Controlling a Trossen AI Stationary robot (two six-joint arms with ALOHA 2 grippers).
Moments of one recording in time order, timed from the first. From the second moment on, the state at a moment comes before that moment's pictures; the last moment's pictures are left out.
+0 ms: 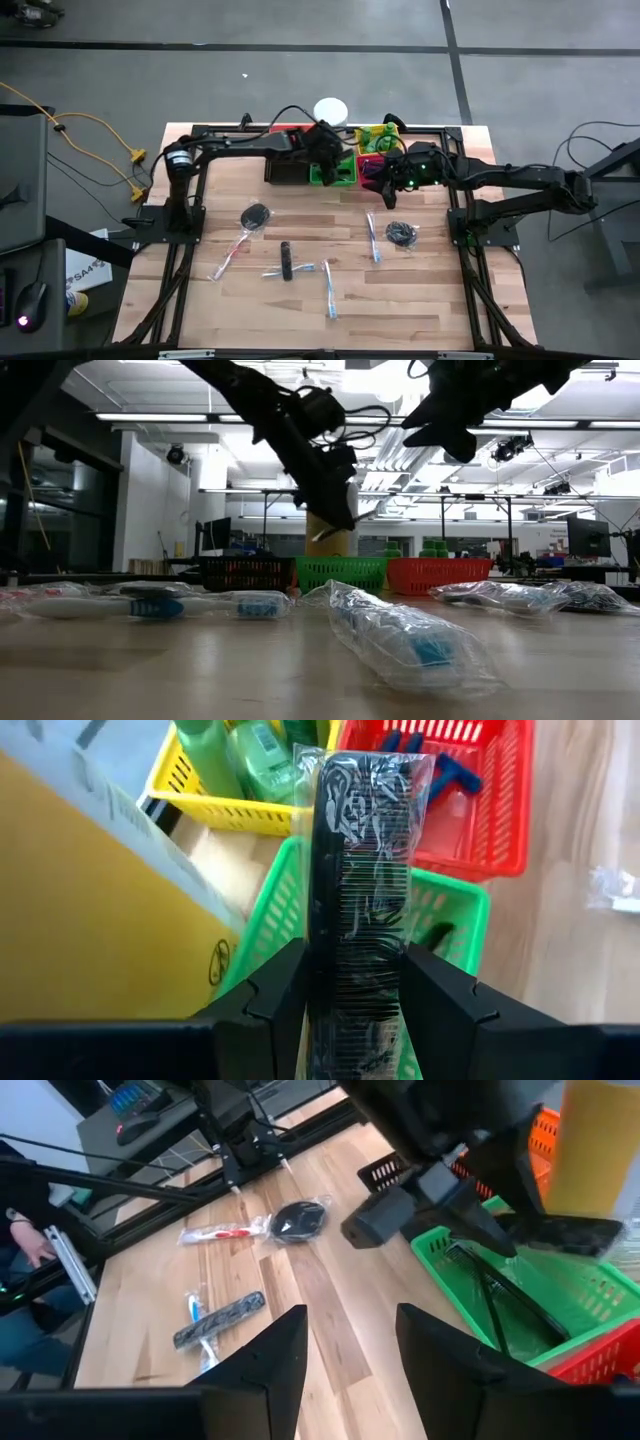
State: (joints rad) left arm 0.36 1.91 1.48 -0.32 -0.05 0.06; right arm -0.25 1.06 0.77 -0.16 -0.13 0.37
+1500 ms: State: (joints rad) left arm 0.07 1.80 1.51 -1.09 -0.15 -0.91; right arm -0.25 1.06 0.77 -0.27 -0.25 0.34
